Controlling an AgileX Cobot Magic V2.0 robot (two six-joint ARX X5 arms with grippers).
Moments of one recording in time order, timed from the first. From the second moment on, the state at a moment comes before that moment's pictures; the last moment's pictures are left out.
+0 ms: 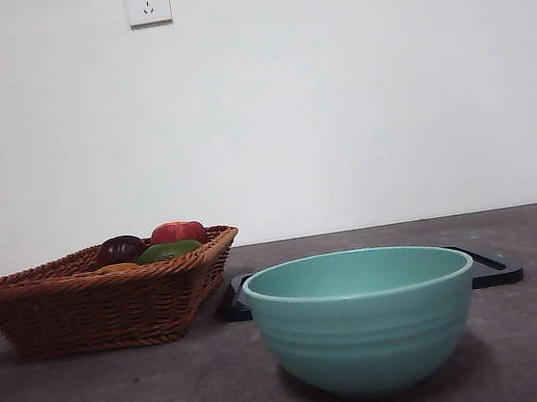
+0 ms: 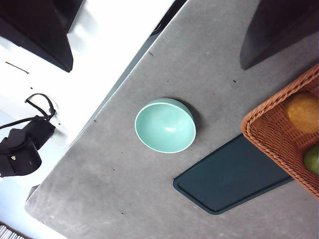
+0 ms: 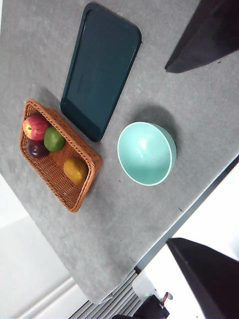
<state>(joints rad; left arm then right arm) -0.51 0.57 1.14 -1.19 0.44 0.09 0.65 0.28 1.00 -1.14 -0.16 0.23</state>
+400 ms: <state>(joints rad) -0.51 0.57 1.14 -1.19 0.44 0.09 0.65 0.28 1.00 -1.14 -0.16 0.23</state>
